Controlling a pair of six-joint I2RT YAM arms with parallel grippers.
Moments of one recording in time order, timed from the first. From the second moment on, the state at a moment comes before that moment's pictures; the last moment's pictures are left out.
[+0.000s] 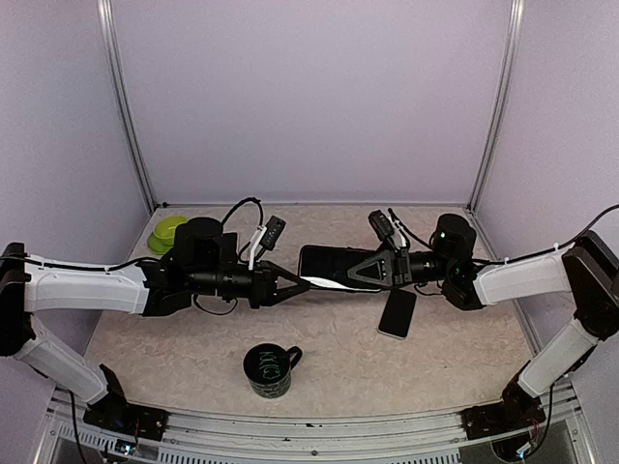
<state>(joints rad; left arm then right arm) -0.86 1.41 0.79 0.36 0.54 -0.41 0.60 1.54 0.68 0.86 -1.06 0.93</state>
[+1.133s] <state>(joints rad) -0.77 1.52 0.77 0.47 0.62 -0.54 0.59 1.57 0.67 0.82 -0.96 0.93</state>
